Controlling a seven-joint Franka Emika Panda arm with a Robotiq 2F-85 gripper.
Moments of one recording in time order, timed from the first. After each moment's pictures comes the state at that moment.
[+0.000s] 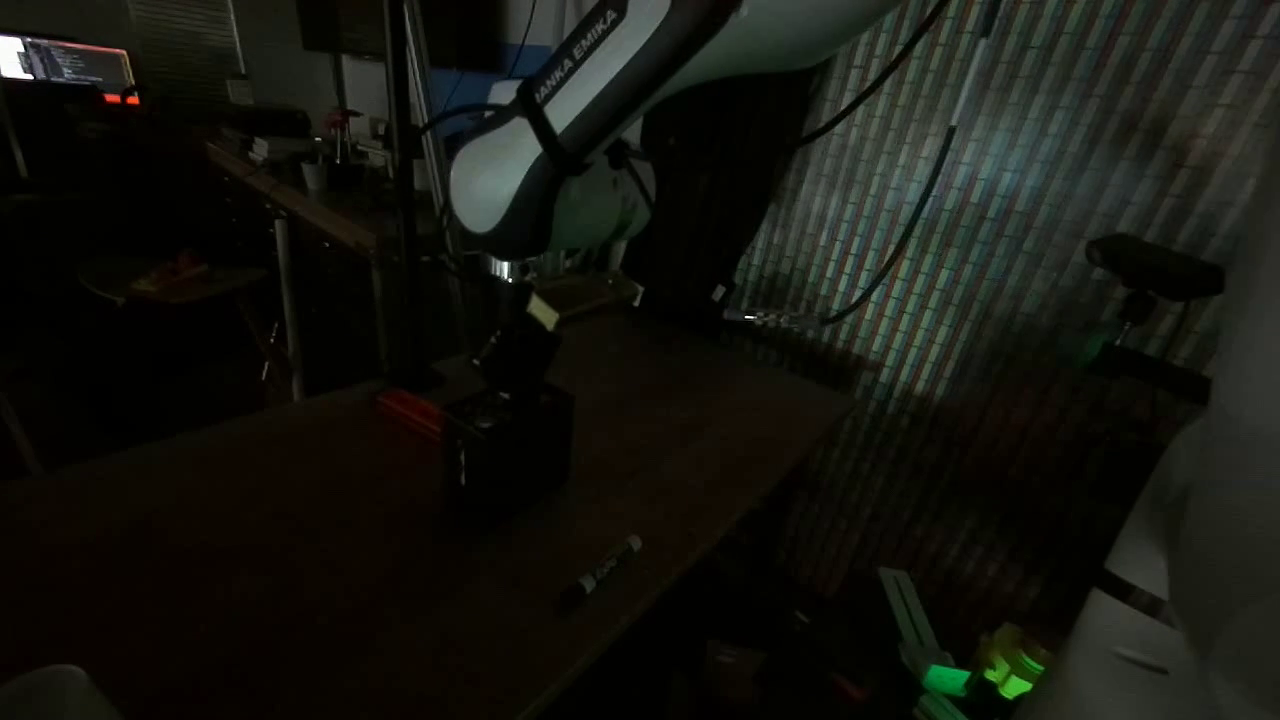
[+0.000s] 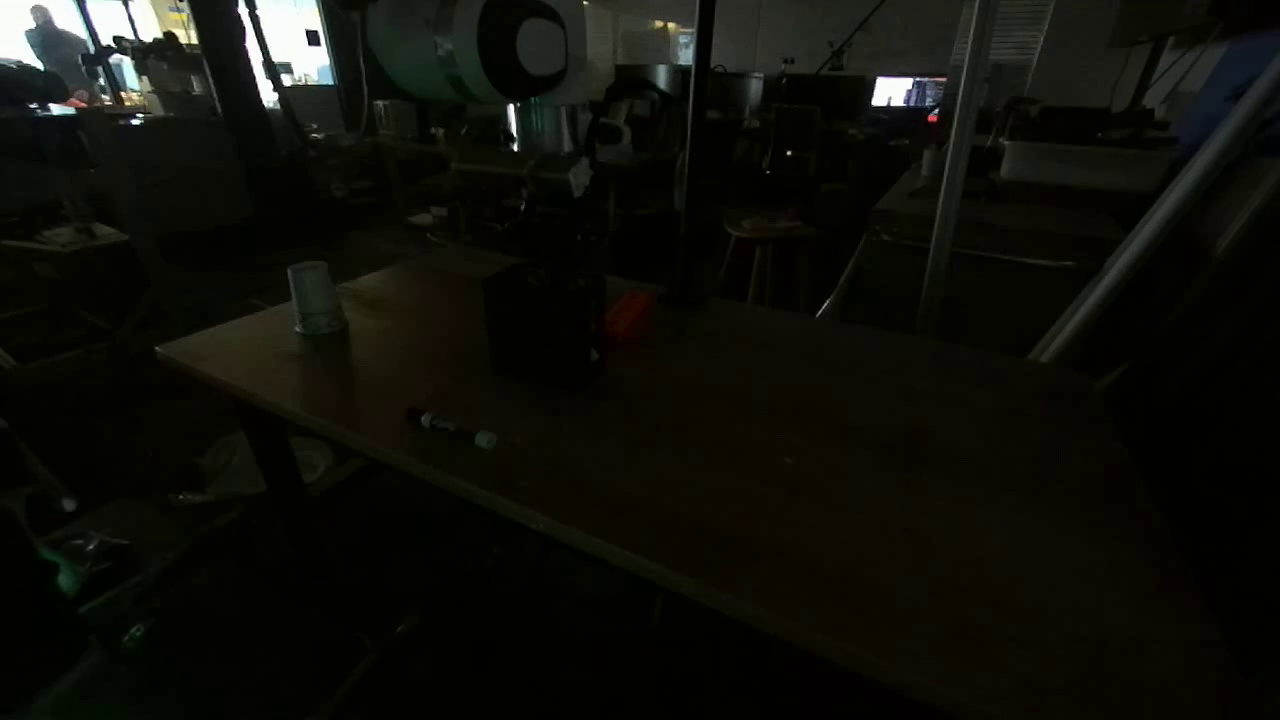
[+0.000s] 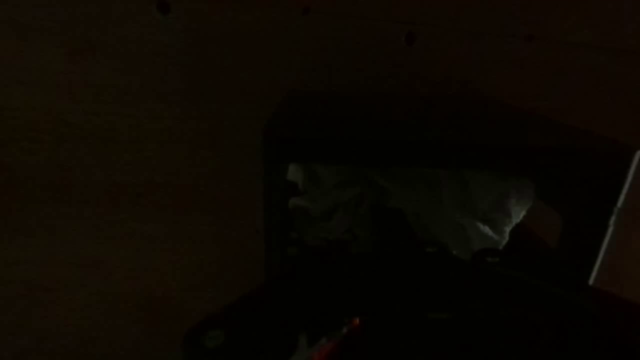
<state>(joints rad) 0.00 0.23 0.03 -2.12 -0.03 2.40 -0.10</state>
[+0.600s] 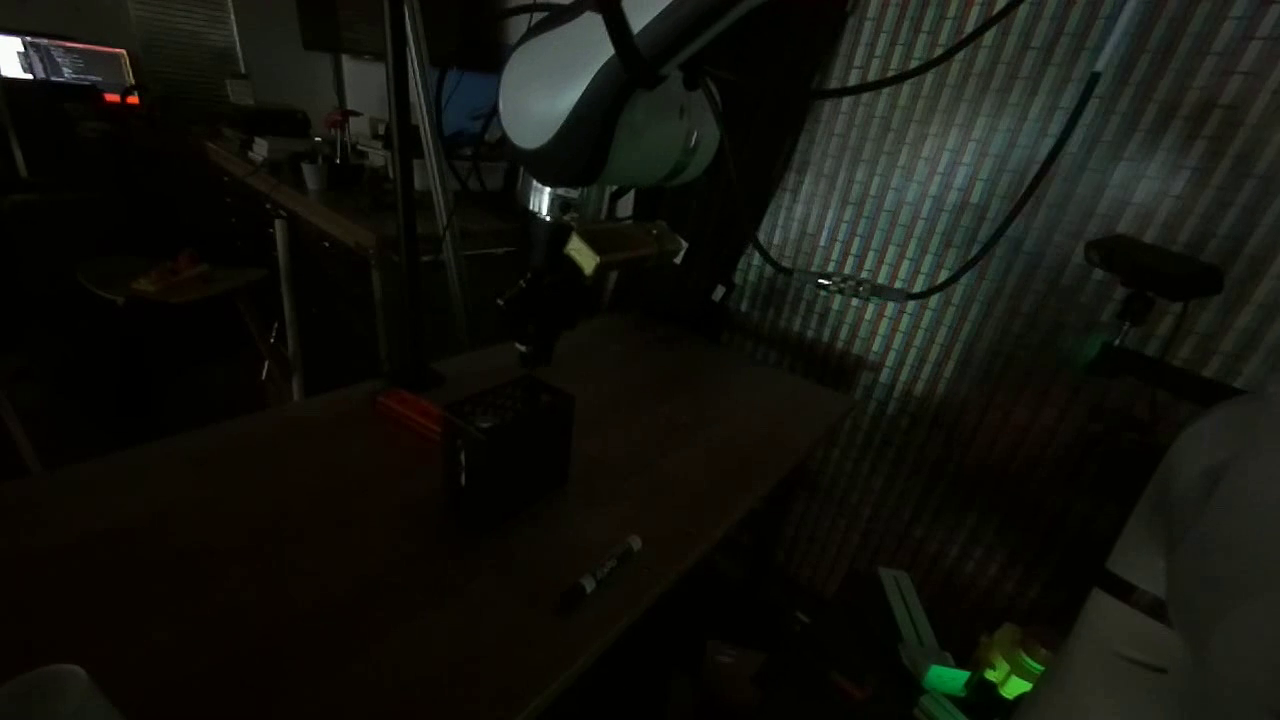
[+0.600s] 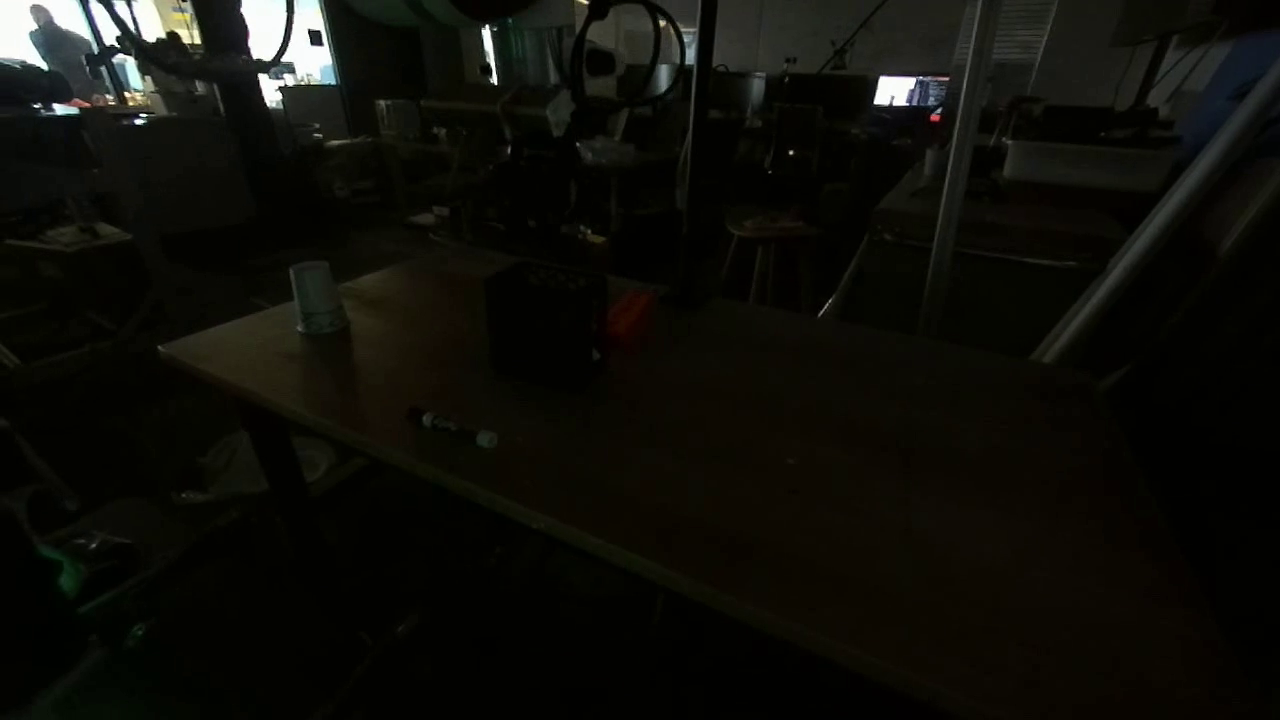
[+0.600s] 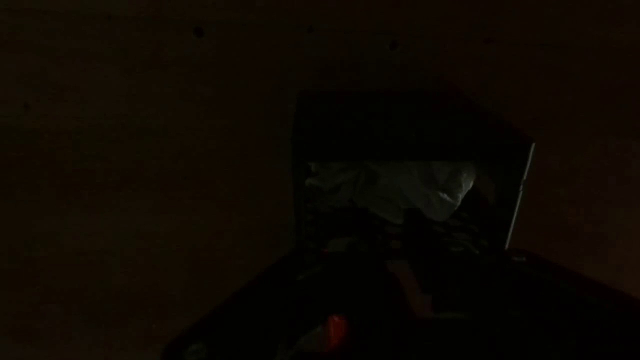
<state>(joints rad) -0.01 0.01 0.02 -2.25 0.01 2.40 -0.10</state>
